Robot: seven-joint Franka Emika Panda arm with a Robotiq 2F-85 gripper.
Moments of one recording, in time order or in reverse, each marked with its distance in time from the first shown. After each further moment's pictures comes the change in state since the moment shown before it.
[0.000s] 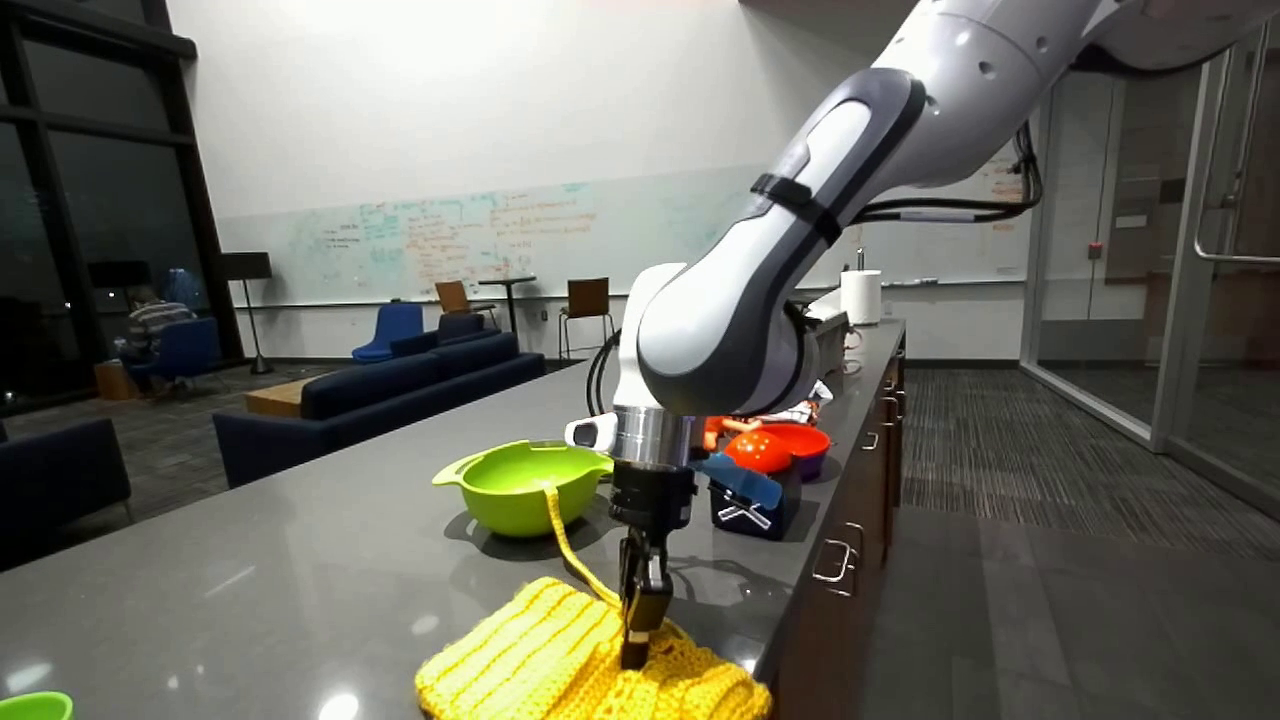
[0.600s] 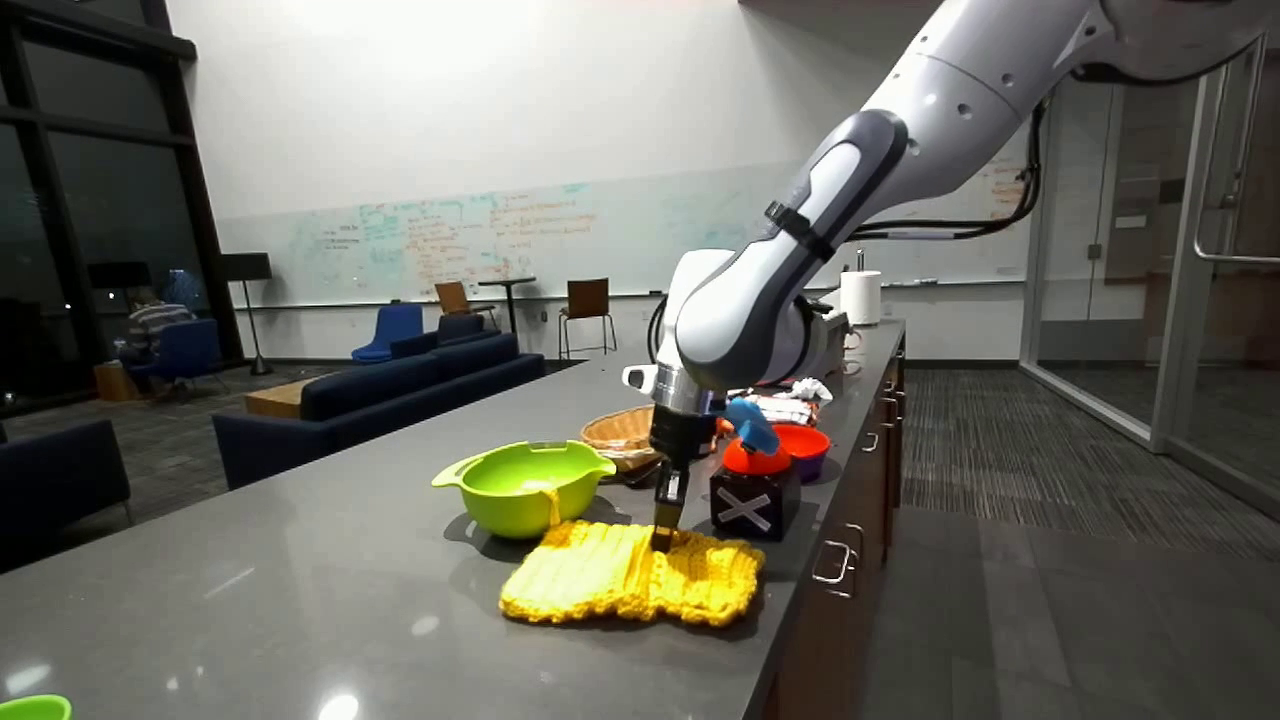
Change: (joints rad) arm -0.078 0.007 -0.150 0.055 -0.146 0.103 0.139
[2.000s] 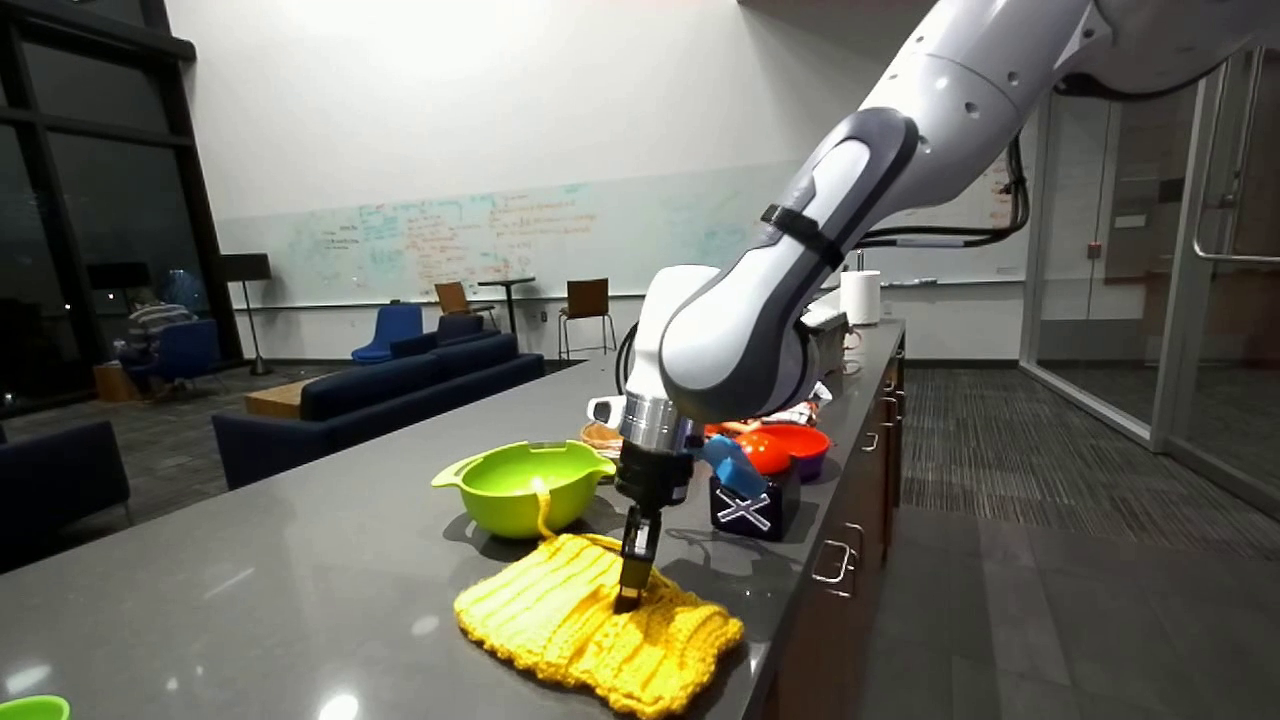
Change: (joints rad) arm -0.025 0.038 0.177 -0.037 -0.008 0.030 0.098
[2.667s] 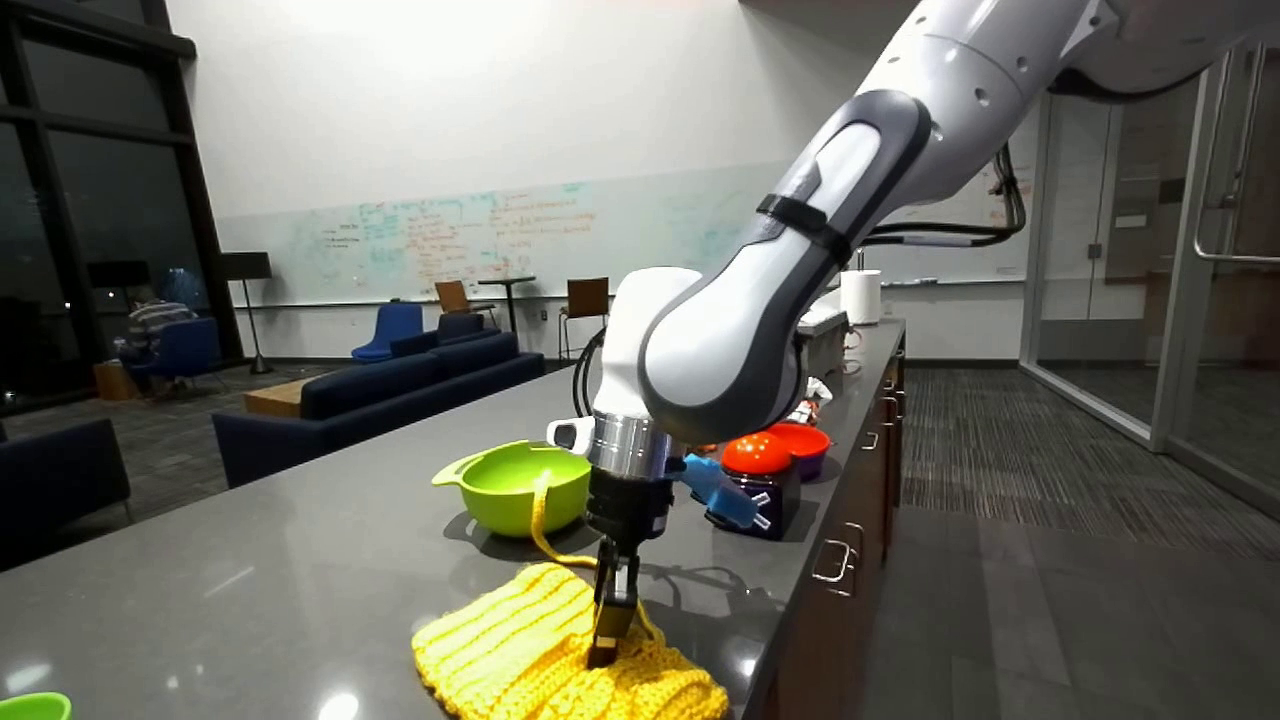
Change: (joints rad) arm 0.062 0.013 0.043 0.008 -0.019 -0.030 -0.018
